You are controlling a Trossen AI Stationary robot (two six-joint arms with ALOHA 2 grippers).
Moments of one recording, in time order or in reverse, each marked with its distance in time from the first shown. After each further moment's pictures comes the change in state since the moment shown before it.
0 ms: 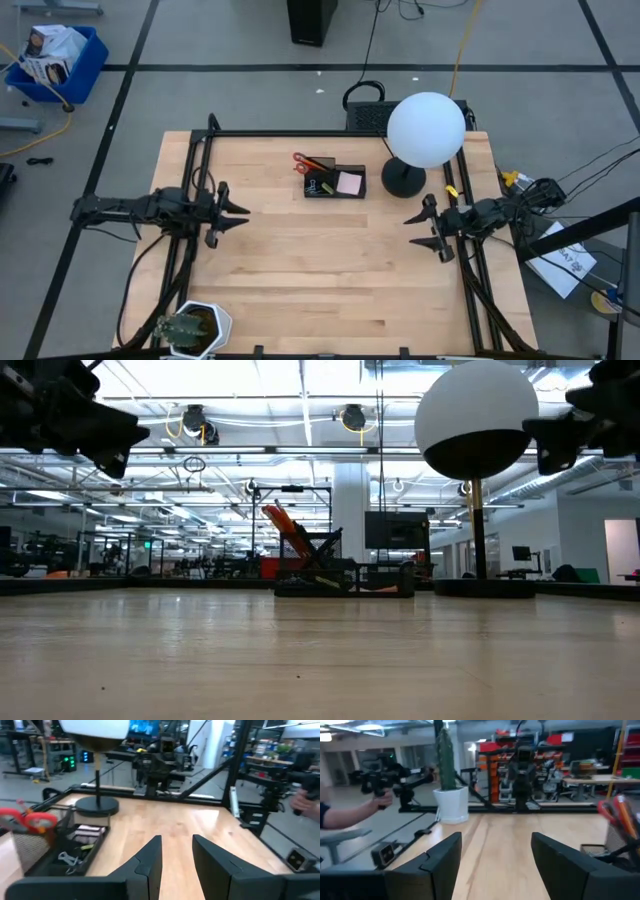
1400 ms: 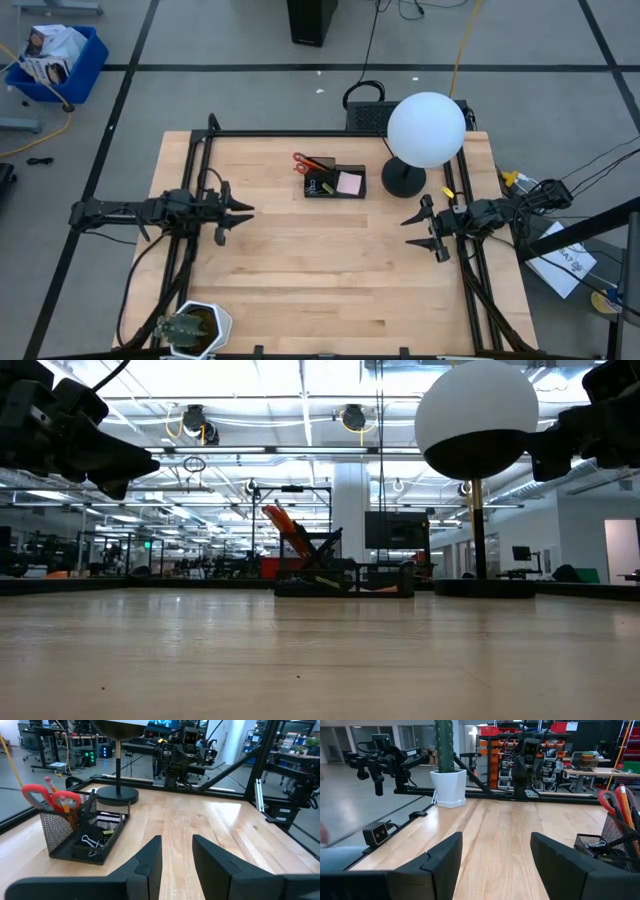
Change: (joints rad) left arm 0.050 0.004 -0.086 0.044 -0.049 0.002; right arm -0.048 0.066 -0.003 0.021 -0.074 -0.033
